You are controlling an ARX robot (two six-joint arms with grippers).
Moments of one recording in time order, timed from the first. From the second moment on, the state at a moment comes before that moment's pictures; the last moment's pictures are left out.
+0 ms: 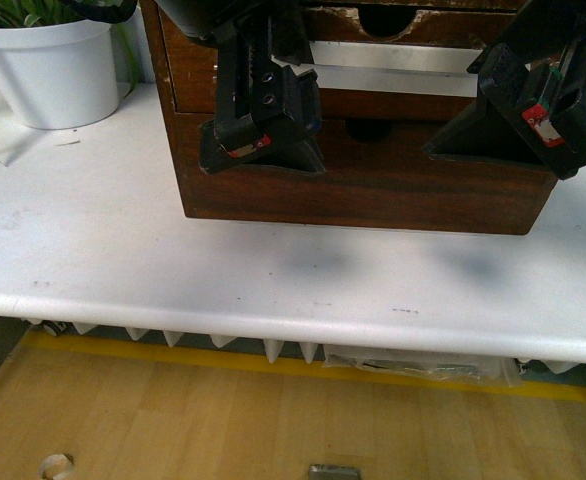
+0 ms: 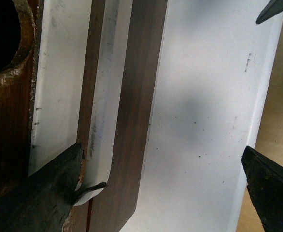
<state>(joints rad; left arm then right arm) -0.41 1.83 1.47 -0.54 0.25 1.10 0.25 1.67 1.23 -0.40 -0.35 -0.78</state>
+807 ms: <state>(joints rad) -0.44 1.67 1.34 -0.77 0.30 1.23 0.31 1.55 1.14 -0.63 -0.44 -0.92</state>
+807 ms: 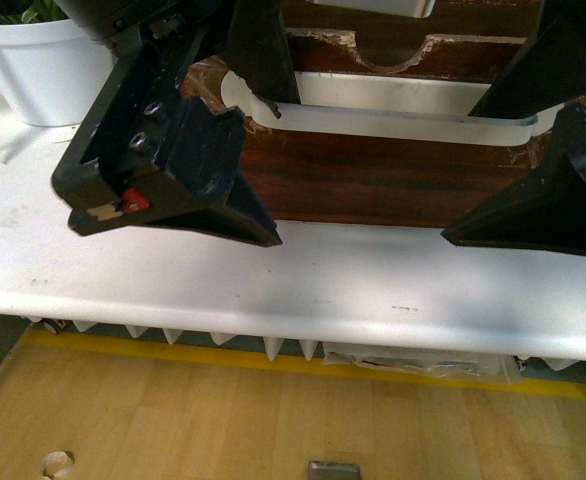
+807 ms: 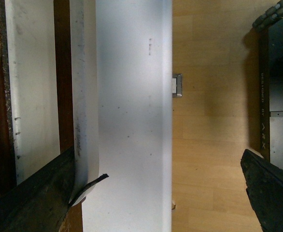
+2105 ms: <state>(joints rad) -0.18 0.40 0.22 0.00 -0.09 0.16 -0.04 0.27 0.30 -0.13 -0.24 -0.18</state>
